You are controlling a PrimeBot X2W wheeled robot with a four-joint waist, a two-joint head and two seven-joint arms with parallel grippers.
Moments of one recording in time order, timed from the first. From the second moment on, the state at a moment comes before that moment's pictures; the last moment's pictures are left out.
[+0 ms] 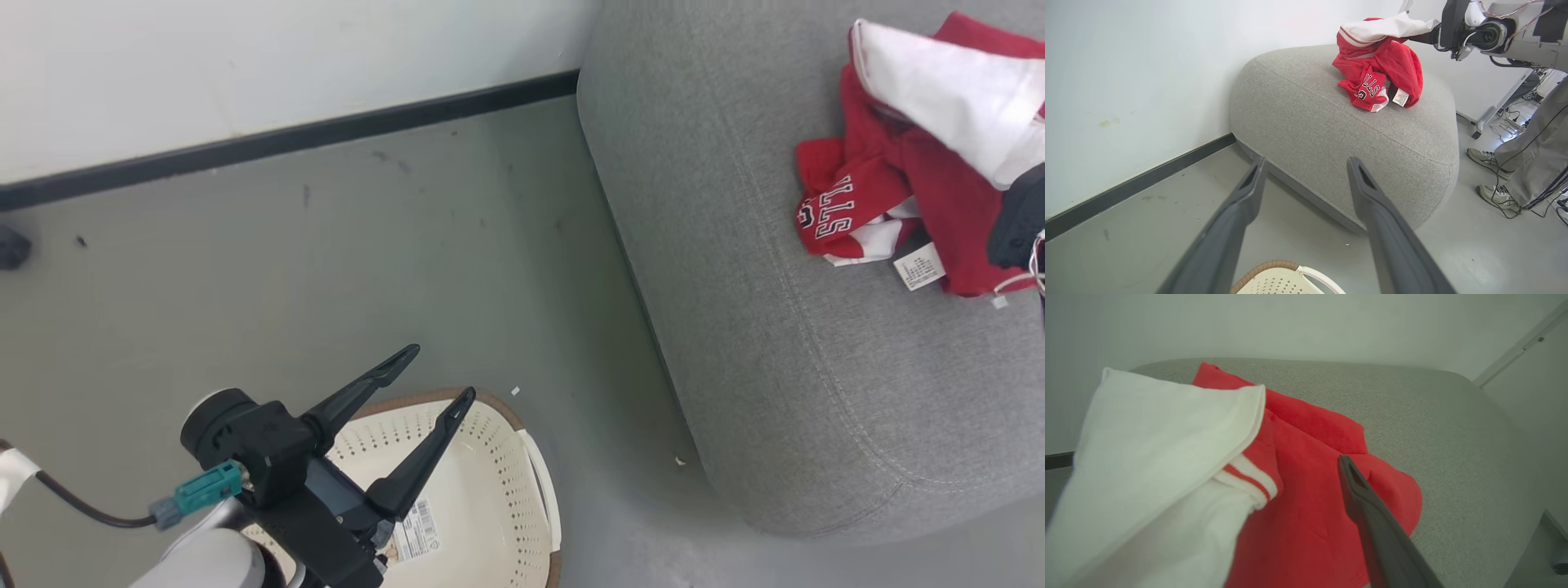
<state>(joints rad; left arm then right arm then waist) -0.53 0.57 -0.82 -0.01 -0.75 -0.09 -0.17 -0.95 -0.42 0.19 0.73 0.24 -0.11 0.19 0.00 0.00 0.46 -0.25</state>
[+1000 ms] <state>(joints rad) -0.43 0.44 -0.80 0.16 -0.84 -0.04 -0.23 -0.81 -0.50 0.24 0.63 0.29 0.09 0.24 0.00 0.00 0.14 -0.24</state>
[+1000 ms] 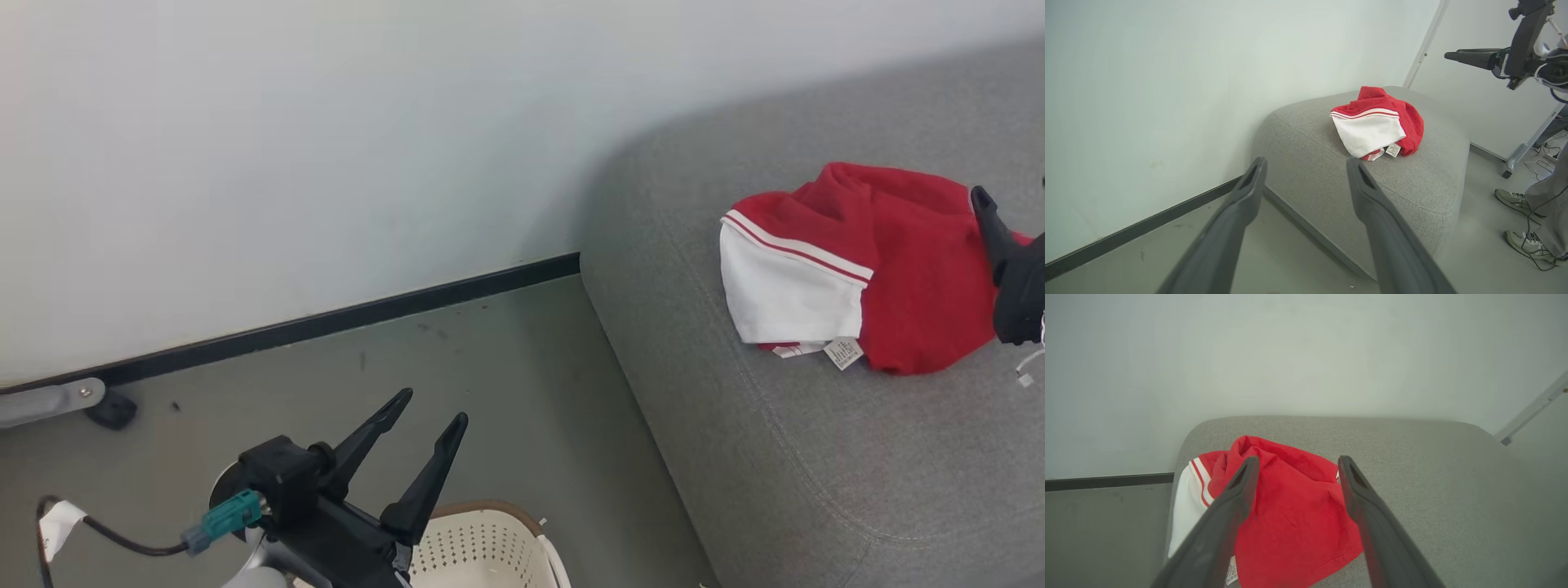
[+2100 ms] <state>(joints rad) -0.22 0.46 -0.62 0.22 -0.89 0.07 -0.25 -0.21 -0.34 0.21 0.17 0.38 0.01 -0.10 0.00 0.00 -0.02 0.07</state>
